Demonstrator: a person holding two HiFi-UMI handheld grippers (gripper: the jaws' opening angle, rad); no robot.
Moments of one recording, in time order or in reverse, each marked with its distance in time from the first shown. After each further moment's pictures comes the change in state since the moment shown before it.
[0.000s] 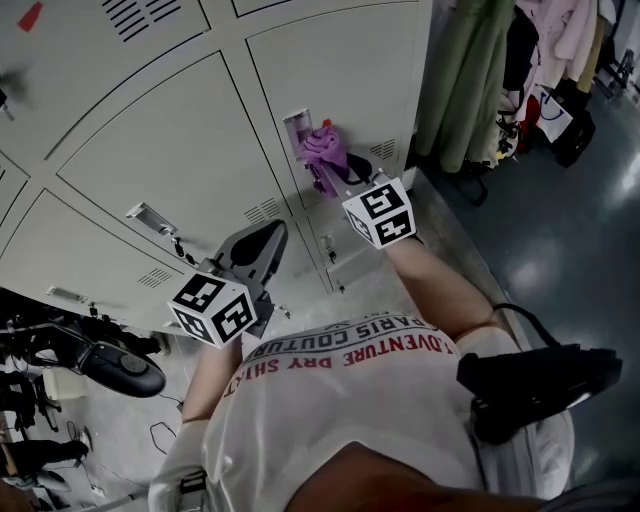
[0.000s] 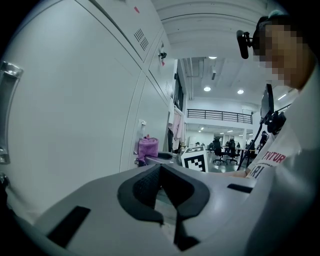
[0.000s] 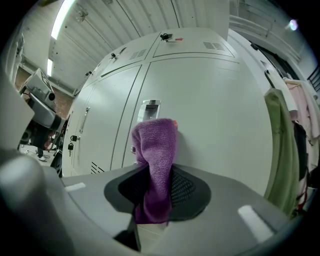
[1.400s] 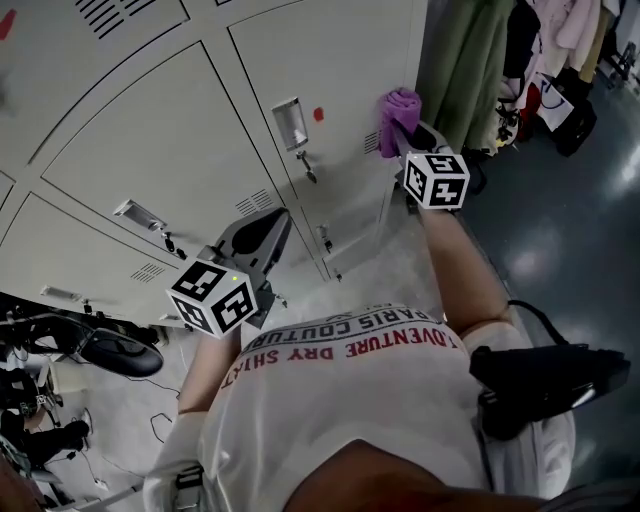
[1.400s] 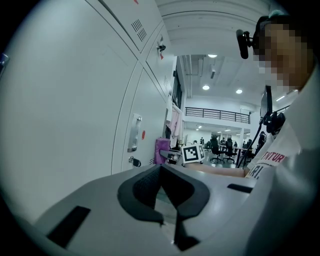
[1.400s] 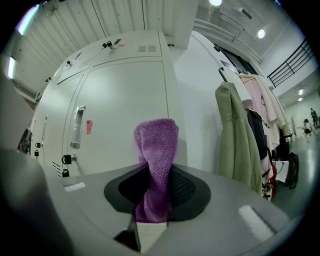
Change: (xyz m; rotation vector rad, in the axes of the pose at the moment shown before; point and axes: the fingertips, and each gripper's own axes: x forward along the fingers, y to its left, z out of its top) left arm 0.022 -0.007 -0.004 -0.006 0.030 -0.029; right arm -0.060 -0.154 -0.037 0.208 0.016 -0.331
